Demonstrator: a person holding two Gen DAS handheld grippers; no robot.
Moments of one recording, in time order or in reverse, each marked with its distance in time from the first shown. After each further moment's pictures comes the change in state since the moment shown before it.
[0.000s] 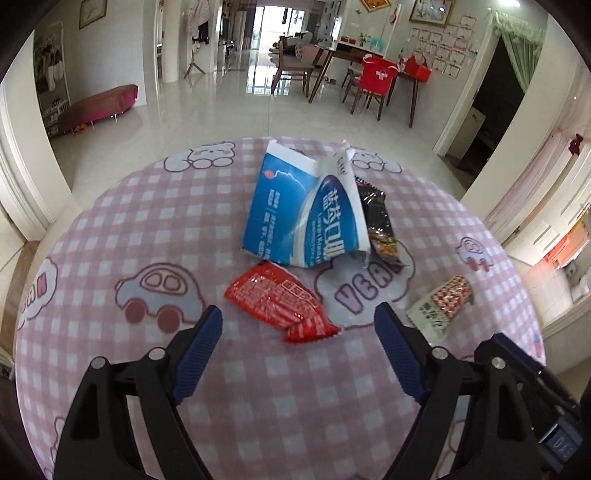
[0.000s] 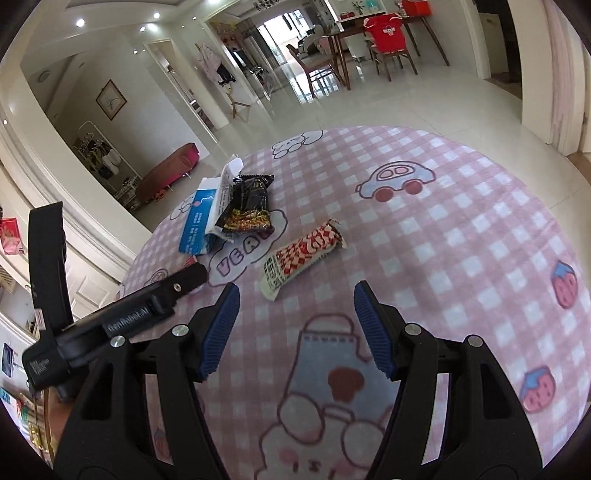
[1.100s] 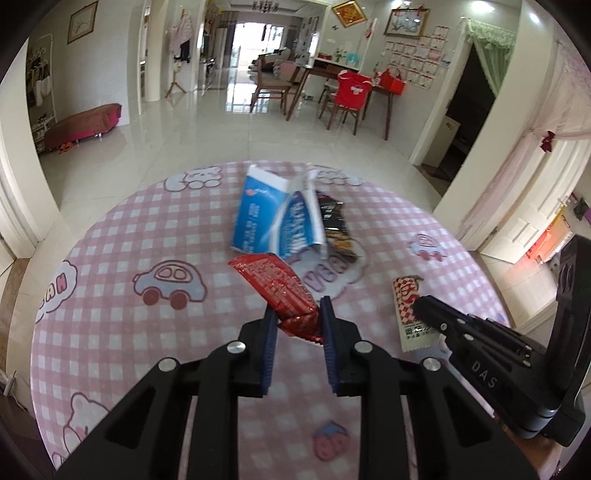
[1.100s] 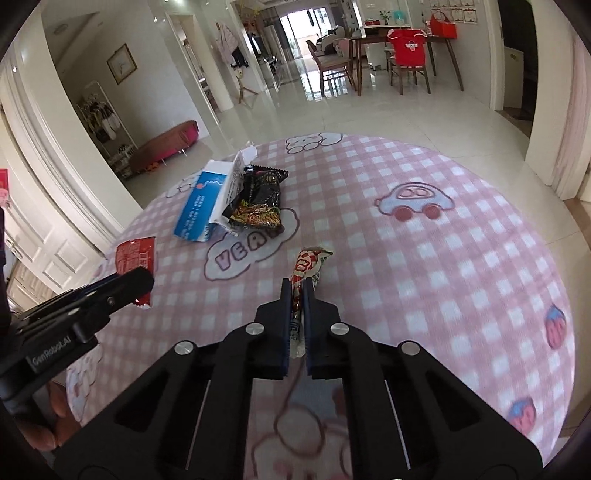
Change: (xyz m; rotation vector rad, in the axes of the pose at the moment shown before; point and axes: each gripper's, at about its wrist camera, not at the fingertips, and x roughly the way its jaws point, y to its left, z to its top) left arm -0.071 0.011 -0.019 0.049 -0.080 -0.086; right arm 0.000 0.019 0.003 -0.156 0.014 -0.059
